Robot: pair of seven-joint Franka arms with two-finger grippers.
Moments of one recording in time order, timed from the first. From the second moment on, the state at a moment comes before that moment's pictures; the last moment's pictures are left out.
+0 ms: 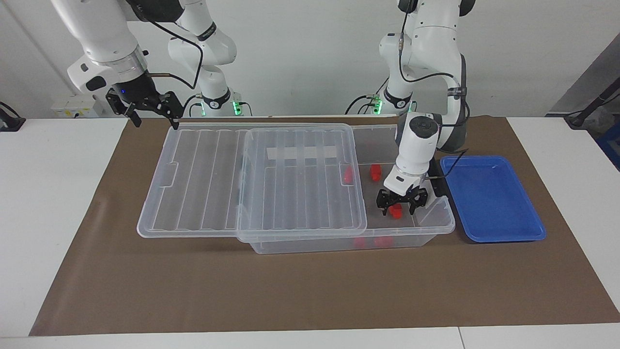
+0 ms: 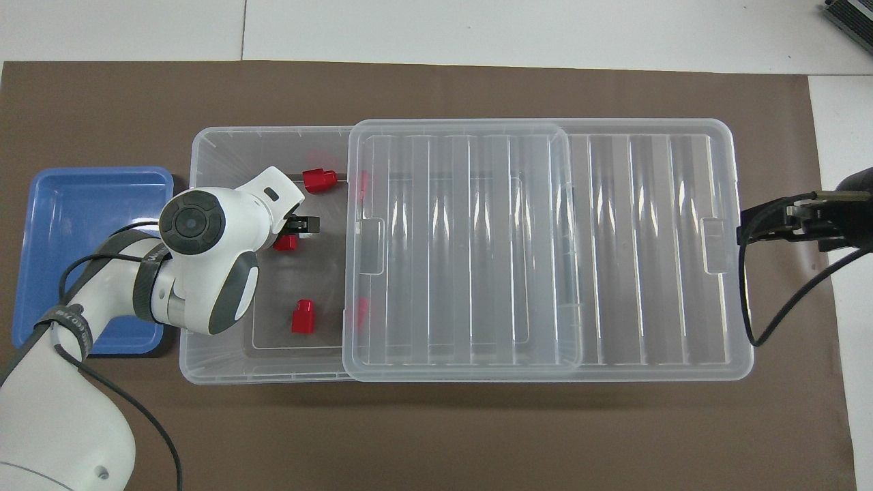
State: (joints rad) left arm -0.44 0.27 0.13 -2.10 0.04 2.56 -0.27; right arm -0.02 -0.03 0.05 -1.57 -0.01 1.50 0.13
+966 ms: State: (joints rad) left arm -0.44 0.27 0.13 -2.10 0.04 2.56 -0.27; right arm -0.02 -0.03 0.05 -1.57 -0.01 1.50 0.13
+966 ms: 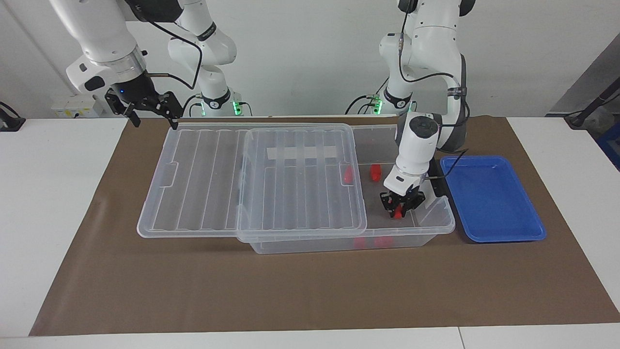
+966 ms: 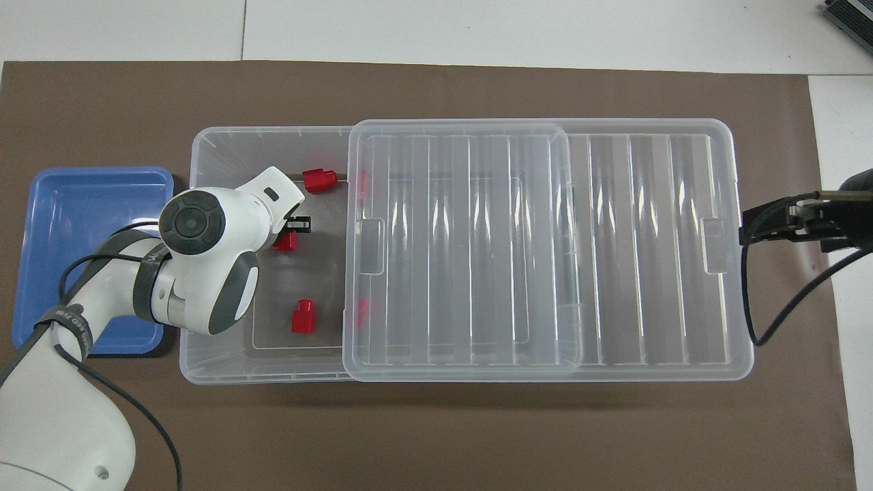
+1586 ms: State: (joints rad) left arm -0.44 0.27 0.13 -2.10 0.04 2.56 -0.27; right arm -0.02 -0.03 0.05 -1.57 -0.01 1.50 0.13
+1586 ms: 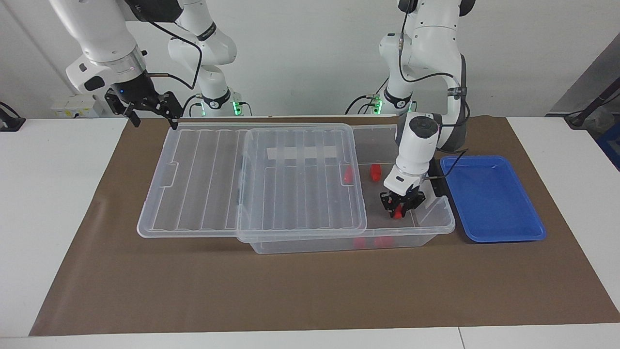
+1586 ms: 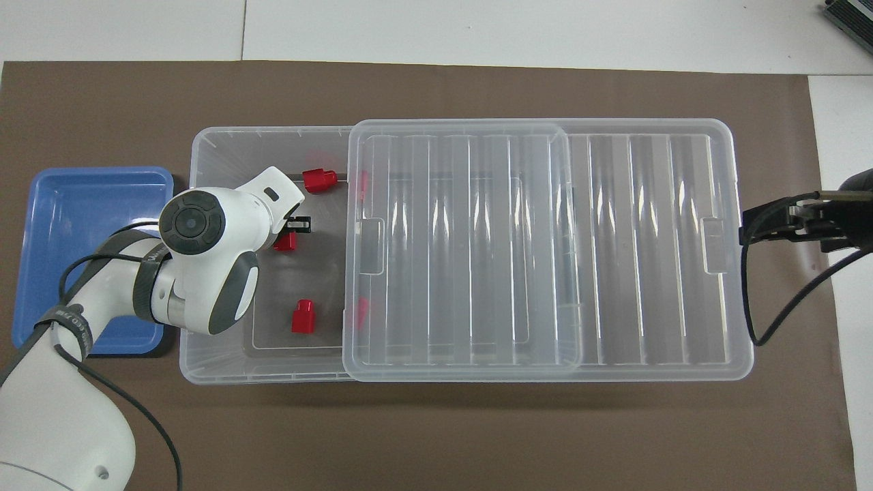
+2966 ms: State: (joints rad) left arm -0.44 0.24 0.13 -1.91 0.04 2.23 -0.27; right arm -0.02 -0.03 0.05 -1.57 -0.01 1.50 0.13
